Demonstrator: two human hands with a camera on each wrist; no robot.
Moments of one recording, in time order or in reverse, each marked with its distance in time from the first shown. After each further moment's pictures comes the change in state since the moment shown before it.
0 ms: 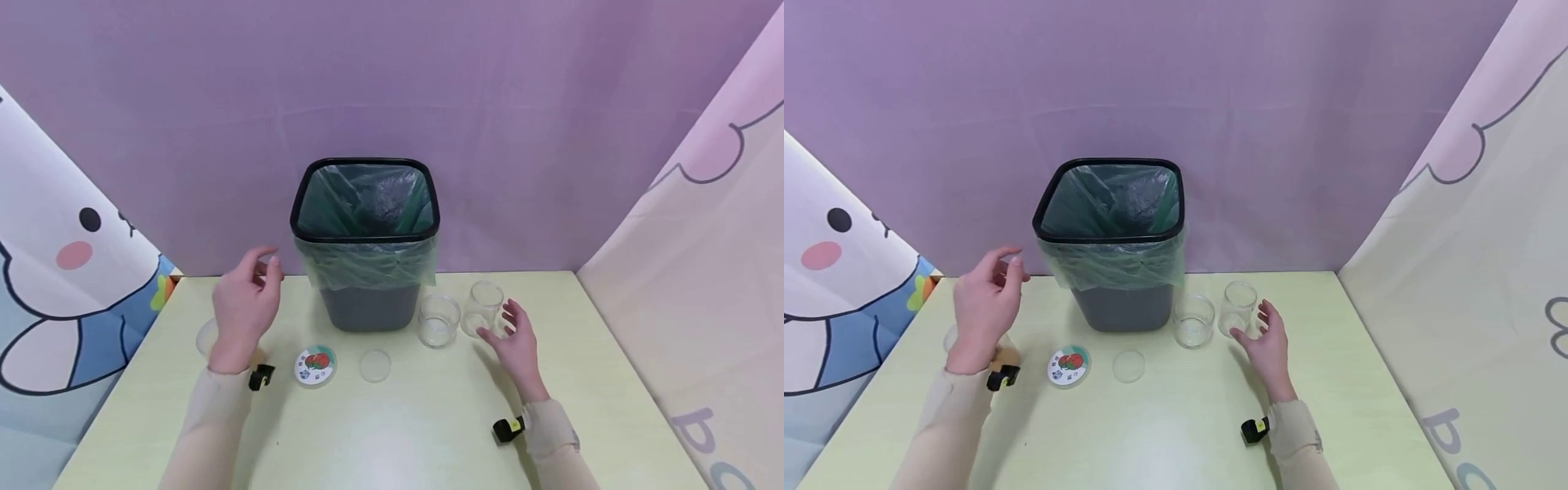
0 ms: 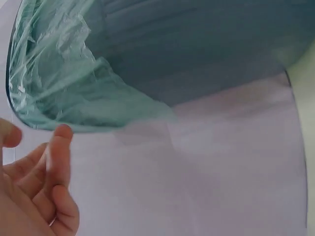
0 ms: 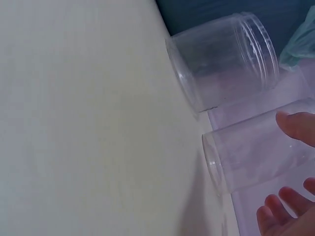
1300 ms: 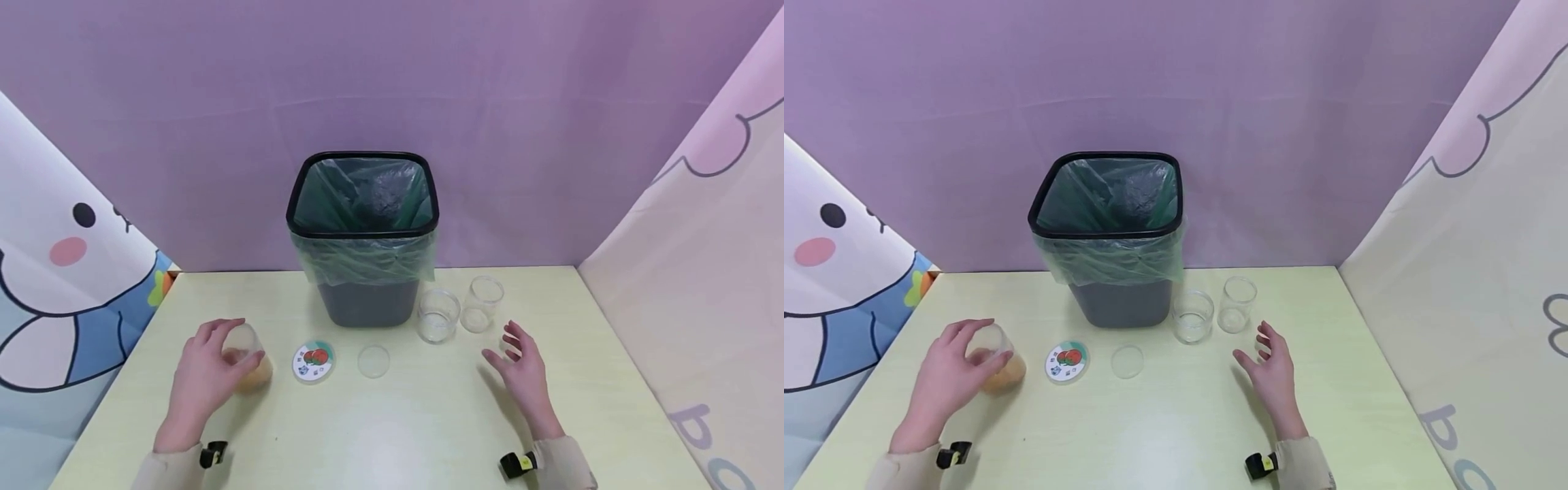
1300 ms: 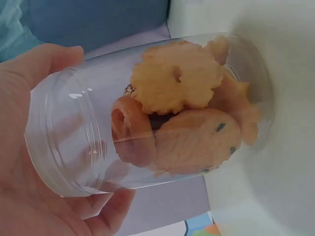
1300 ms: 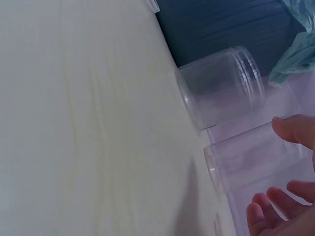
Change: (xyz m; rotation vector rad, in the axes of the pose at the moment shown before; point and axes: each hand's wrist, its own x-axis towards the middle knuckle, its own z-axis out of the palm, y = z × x) left_hand -0.095 -0.070 -0.049 0.166 -0.480 -0.214; right_hand -0.051 -0.007 -0.013 -0.012 -0.060 0.072
